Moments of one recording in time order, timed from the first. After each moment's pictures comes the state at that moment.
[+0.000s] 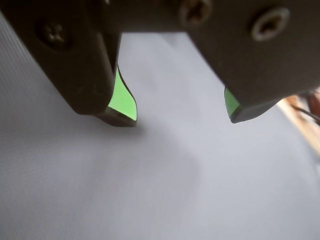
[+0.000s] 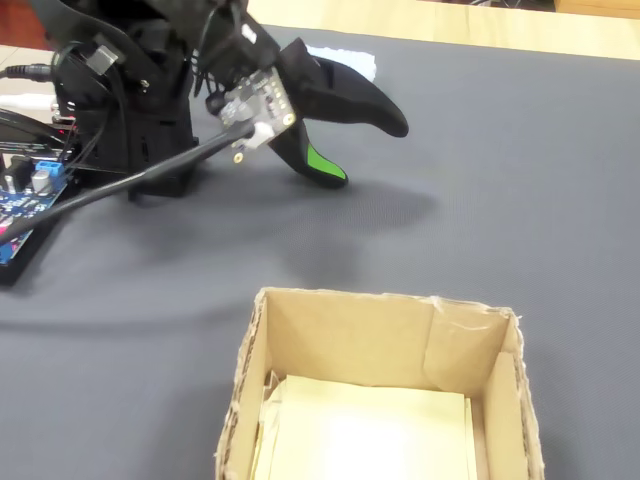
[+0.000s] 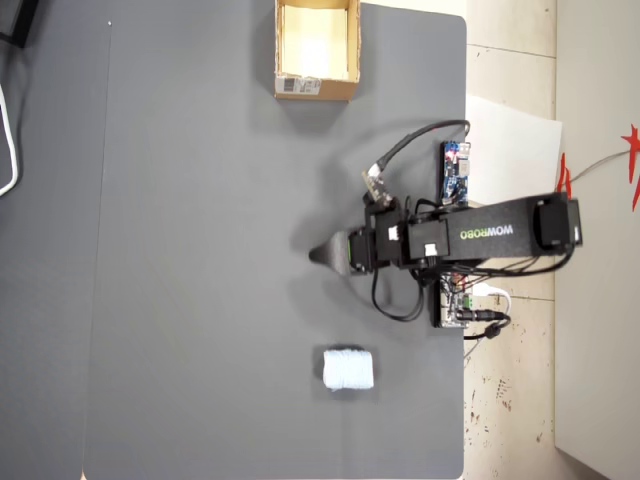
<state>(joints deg) -9.6 130.7 165.5 15.6 93.2</state>
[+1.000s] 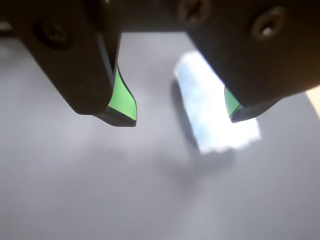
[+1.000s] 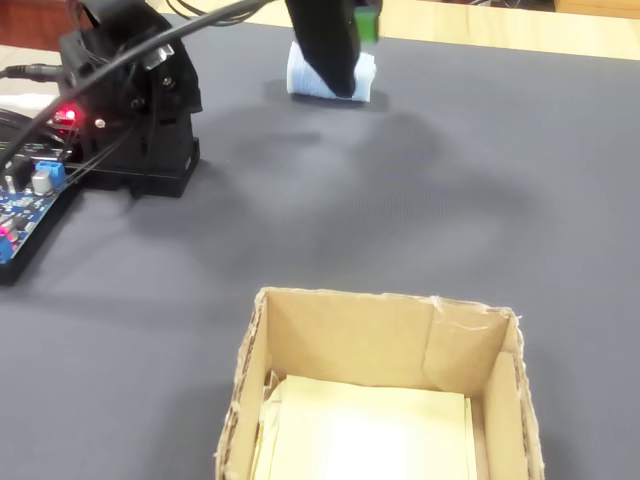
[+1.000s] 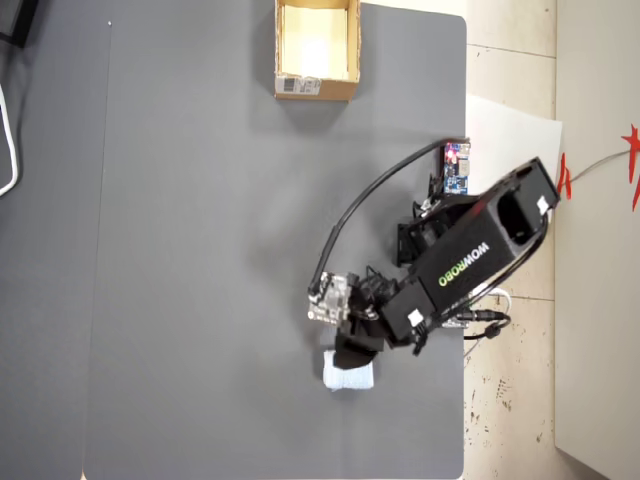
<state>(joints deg) -39.9 108.7 128.8 53.8 128.1</state>
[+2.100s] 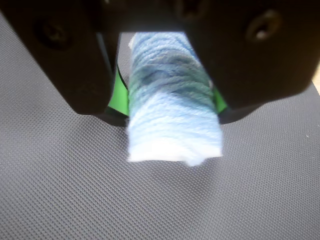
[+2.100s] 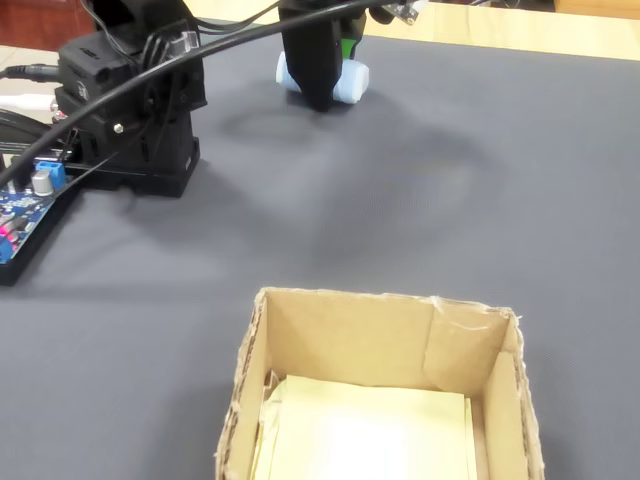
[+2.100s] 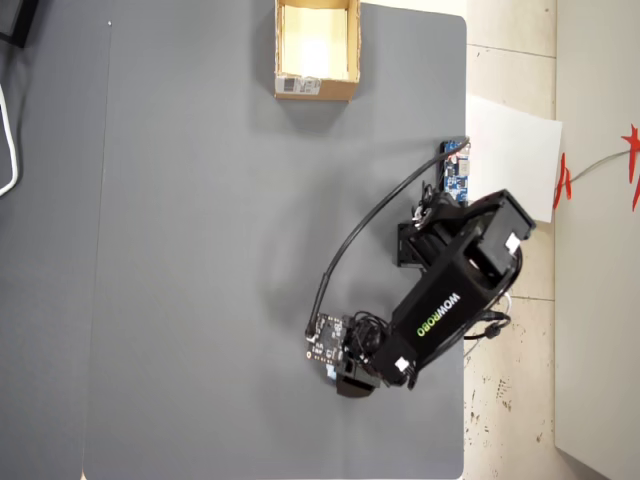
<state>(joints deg) -50.4 90.7 127.4 42.7 117.1</state>
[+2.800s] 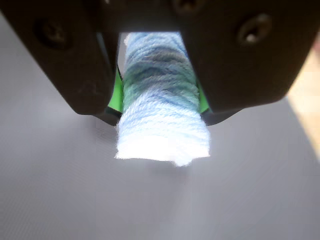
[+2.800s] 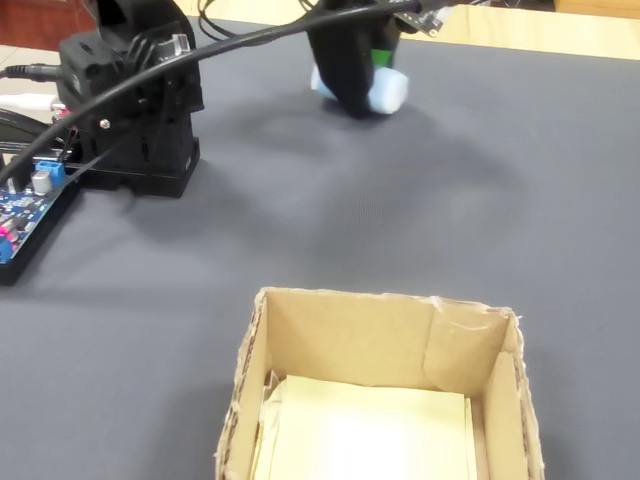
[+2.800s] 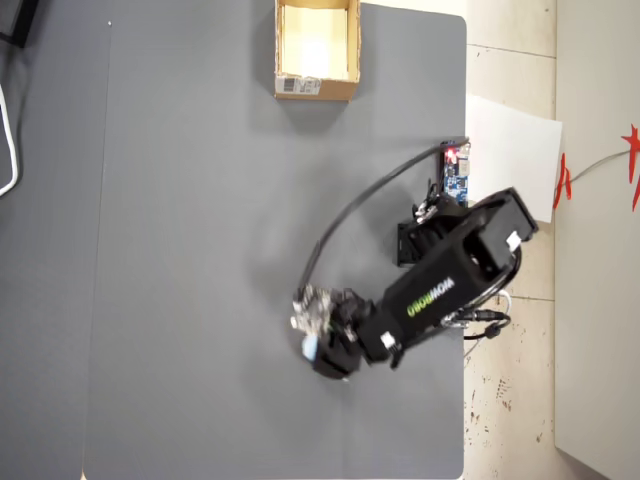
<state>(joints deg) -36.8 96.9 128.5 31.4 117.0</state>
